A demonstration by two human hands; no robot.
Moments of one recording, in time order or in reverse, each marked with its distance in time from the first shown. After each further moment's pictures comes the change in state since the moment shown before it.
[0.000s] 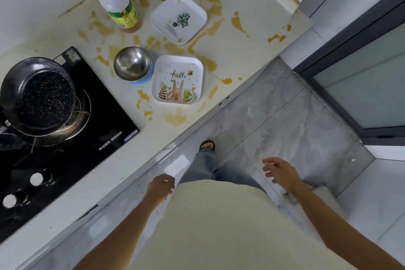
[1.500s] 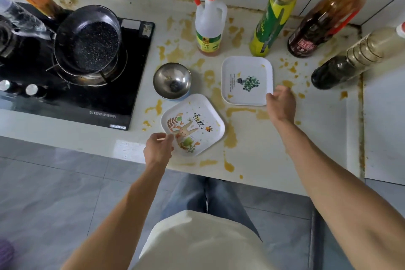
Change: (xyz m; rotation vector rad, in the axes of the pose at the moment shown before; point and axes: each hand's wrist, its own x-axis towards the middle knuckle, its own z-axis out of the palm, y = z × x) left_hand 0.056 0.242 -0.043 -1.271 0.722 -0.338; right_hand 0.235 -0.515 -0.018 -0.513 0.110 -0.798
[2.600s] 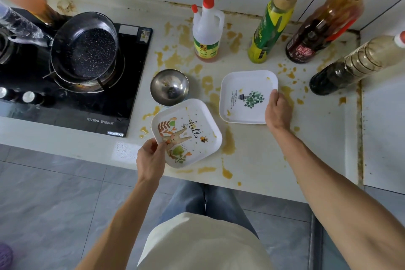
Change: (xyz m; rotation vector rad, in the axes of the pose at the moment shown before) left_hand -0.029 0.015 -0.014 -0.132 -0.033 0.093; right_hand 0.007 0.006 0.012 0.105 0.055 -0.011
